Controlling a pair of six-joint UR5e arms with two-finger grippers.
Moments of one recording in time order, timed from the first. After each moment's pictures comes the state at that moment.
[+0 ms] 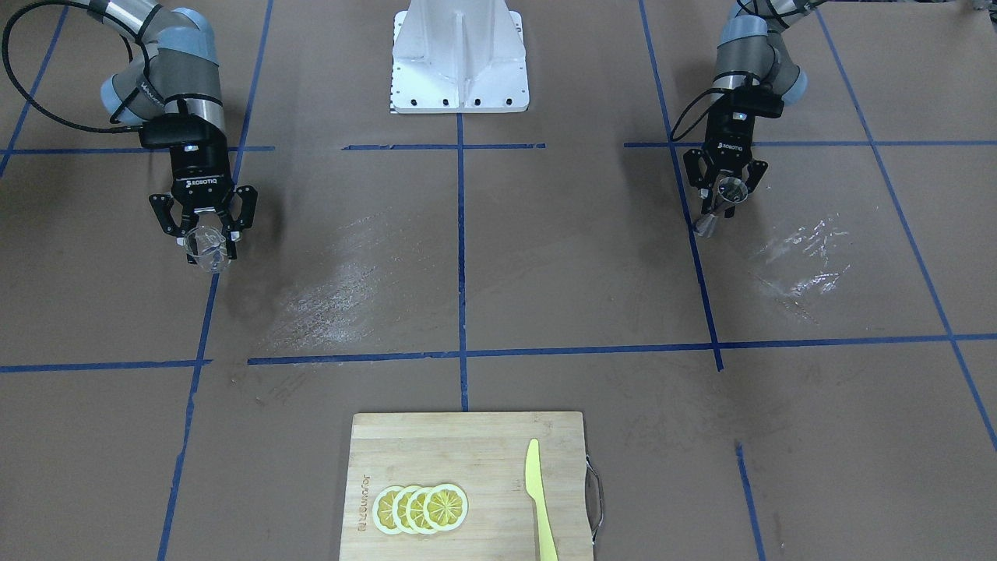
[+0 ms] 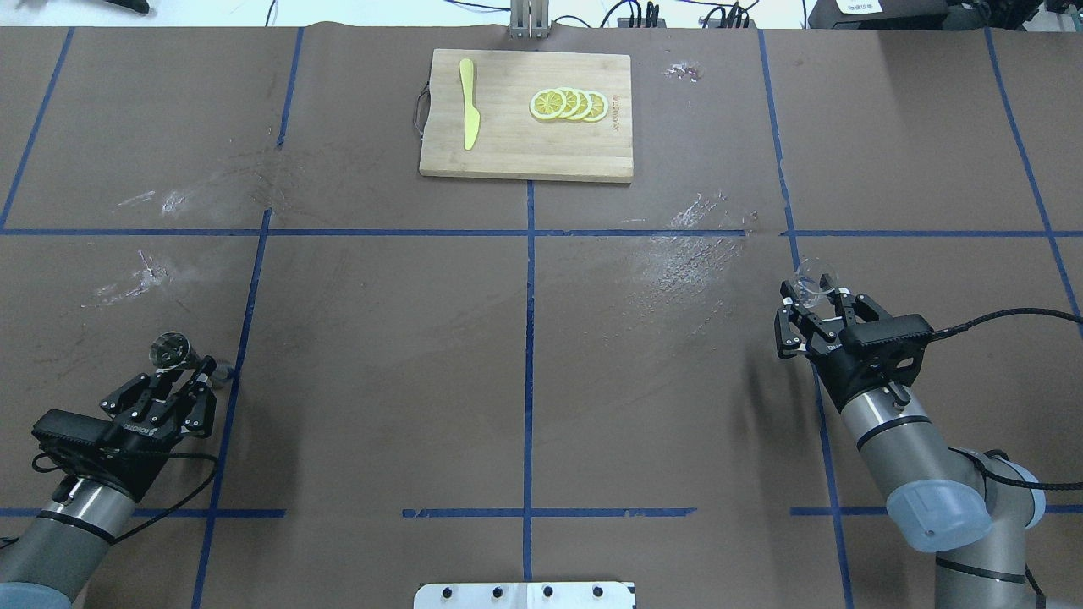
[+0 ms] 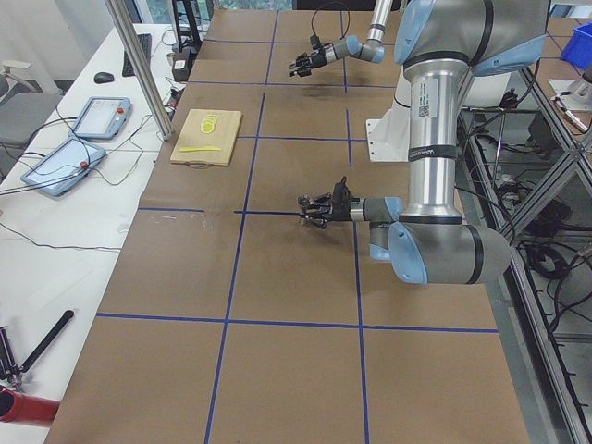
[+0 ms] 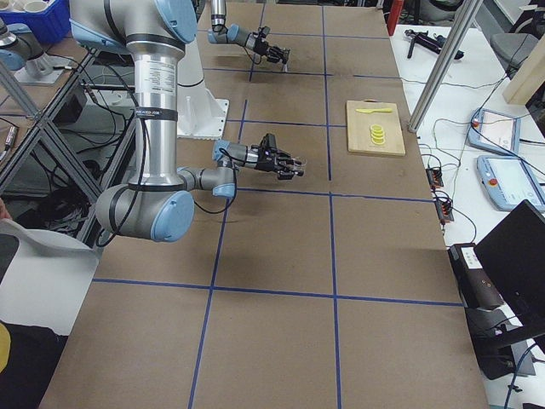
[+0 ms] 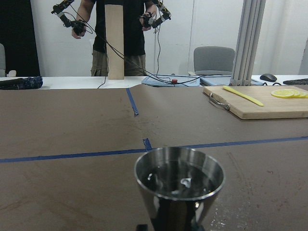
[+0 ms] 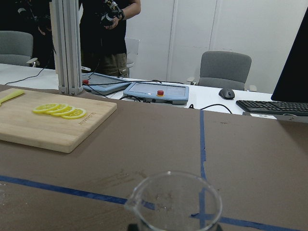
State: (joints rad) left arm -0.04 -1.46 -1.52 -3.08 -0.44 -1.01; right arm 0.24 -1.61 1.68 -0.42 0.60 0.98
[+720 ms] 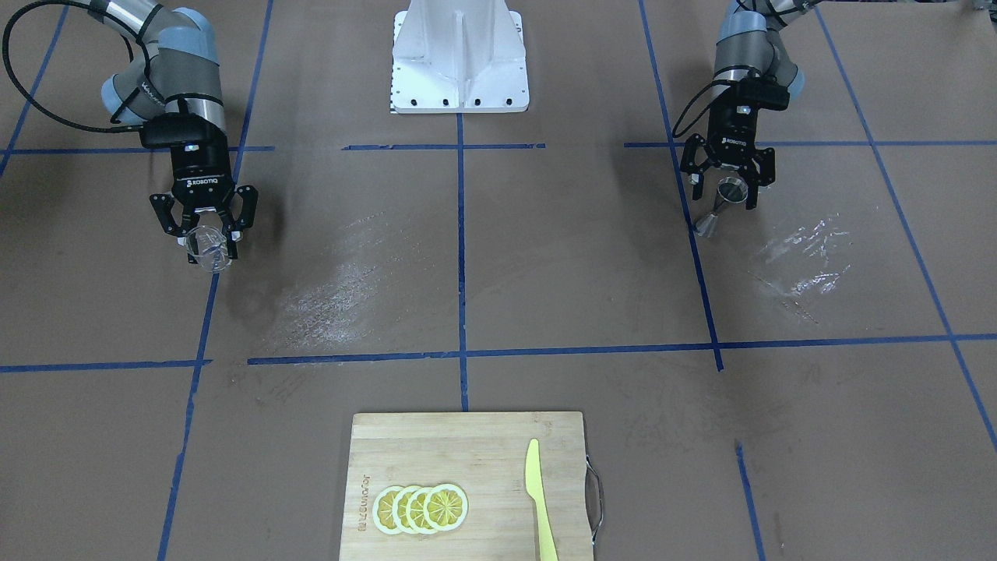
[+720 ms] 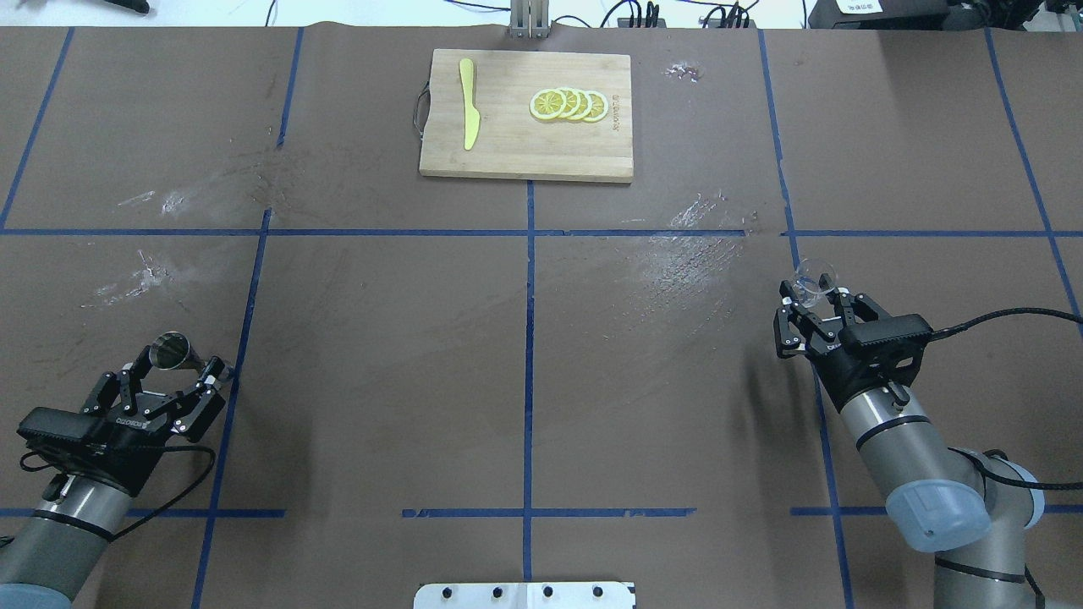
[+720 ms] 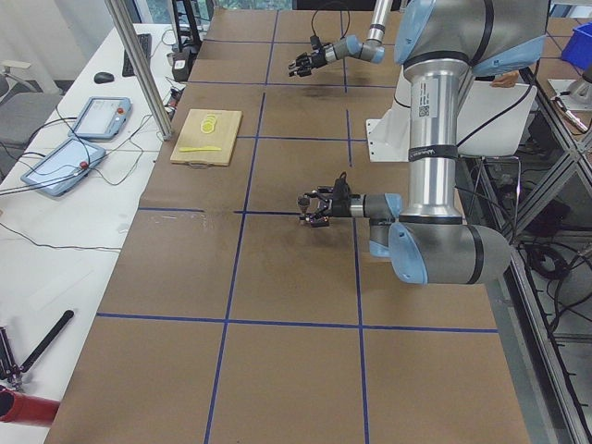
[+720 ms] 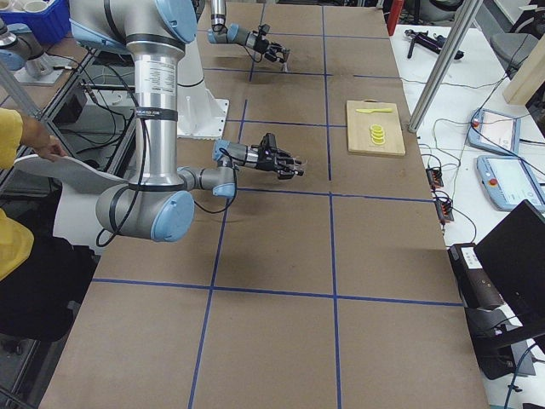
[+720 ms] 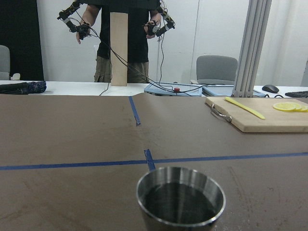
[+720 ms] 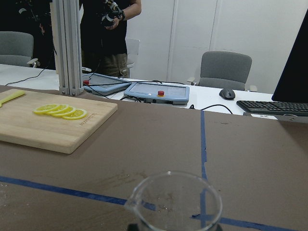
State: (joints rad) left arm -0.05 -1.46 -1.57 -3.10 -0.37 -1.02; right arm 0.24 -1.61 1.68 -0.42 0.60 0.98
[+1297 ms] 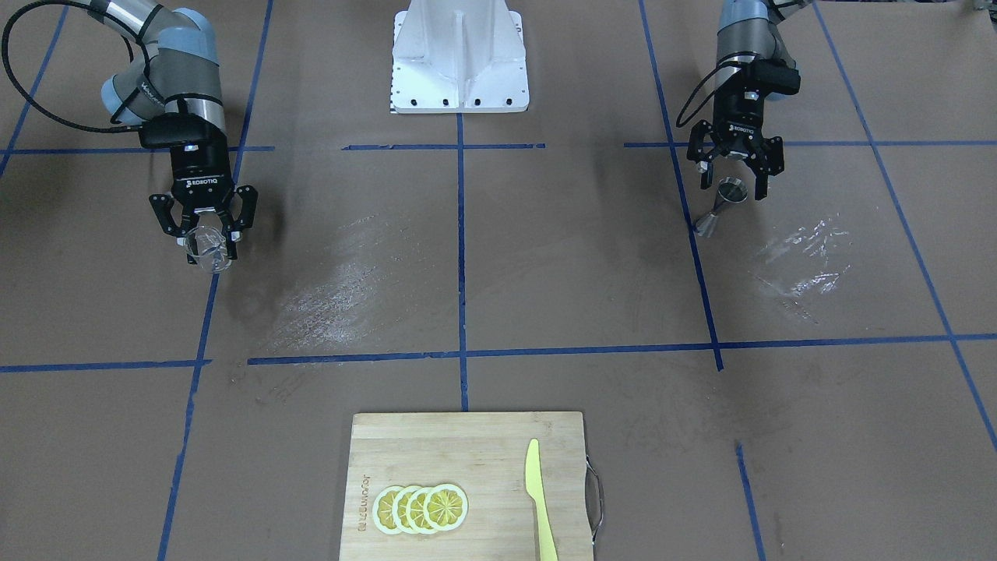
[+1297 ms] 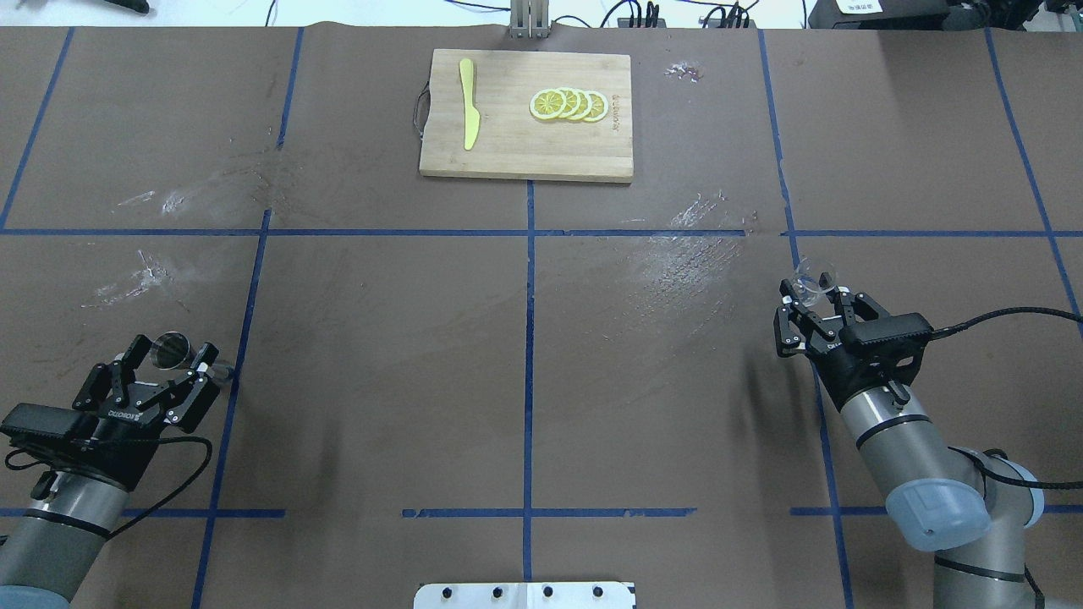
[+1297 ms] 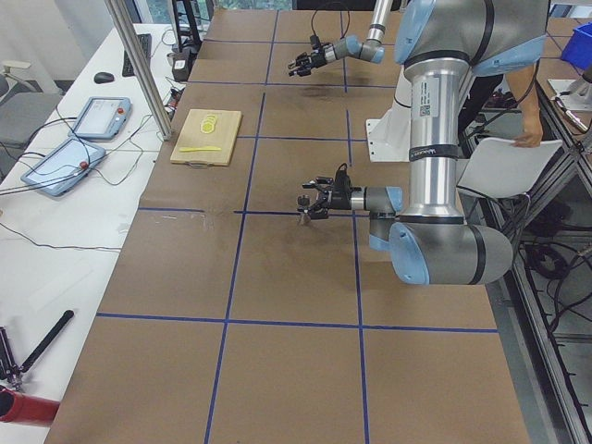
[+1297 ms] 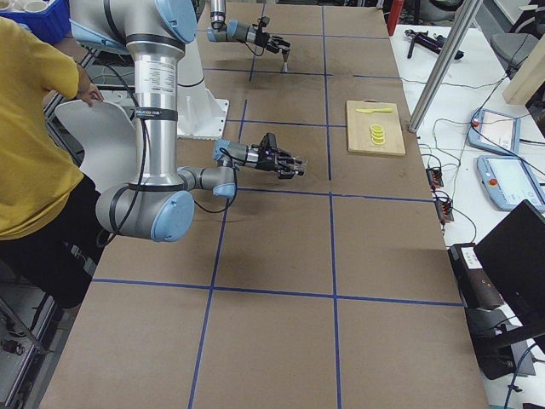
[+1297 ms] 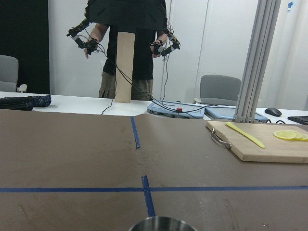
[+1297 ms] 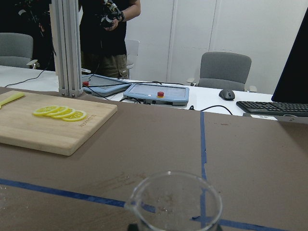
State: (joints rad) left arm -0.06 -1.44 -1.62 -3.17 -0.33 -0.96; right arm 0.24 -1.60 1.68 -0.41 0.60 0.98
